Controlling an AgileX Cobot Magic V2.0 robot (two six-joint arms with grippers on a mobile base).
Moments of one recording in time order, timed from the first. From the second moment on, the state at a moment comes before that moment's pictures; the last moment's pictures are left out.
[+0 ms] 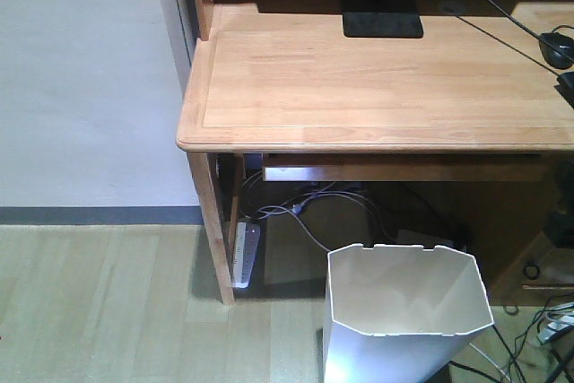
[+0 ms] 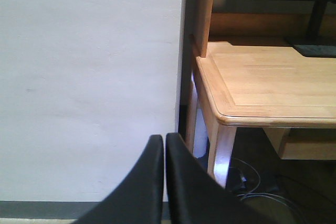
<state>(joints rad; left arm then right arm) 0.01 -0.02 0.03 -0.03 0.24 -0.05 0.01 0.56 -0.32 -0.07 0.19 0.11</state>
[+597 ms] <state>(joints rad) 0.01 -0.02 0.03 -0.03 0.24 -0.05 0.01 0.70 -0.54 -0.09 0.47 0.13</state>
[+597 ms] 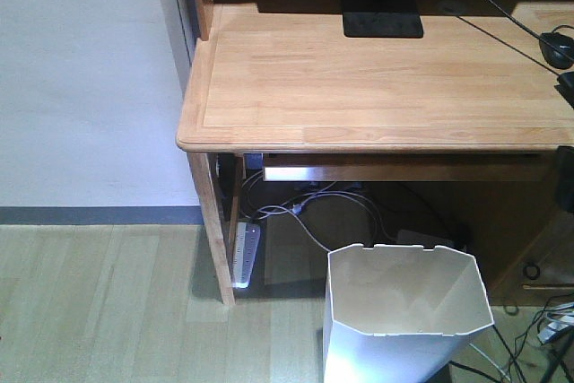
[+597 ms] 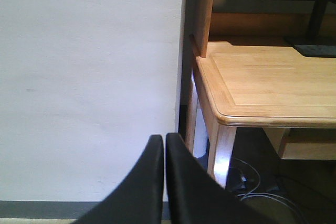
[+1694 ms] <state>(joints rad) 0.01 -0.02 0.03 -0.03 0.24 -0.05 -0.38 1.59 -0.71 0.44 0.42 -0.57</state>
